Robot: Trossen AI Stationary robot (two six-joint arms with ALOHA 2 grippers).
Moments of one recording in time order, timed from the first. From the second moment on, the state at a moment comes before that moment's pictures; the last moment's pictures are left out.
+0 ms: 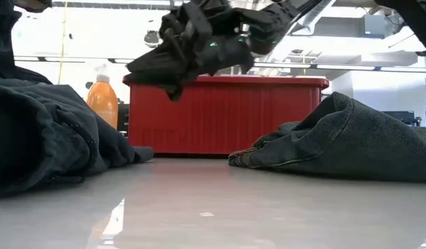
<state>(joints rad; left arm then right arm) -0.79 1.41 1.04 -1.21 -0.46 -1.86 -0.05 2.09 1.45 0.25 -0.54 0.07</state>
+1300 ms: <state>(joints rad) -0.51 1.41 0.75 -0.64 -0.58 -1.50 -0.09 1.89 1.46 -0.74 -0.50 -0.05</state>
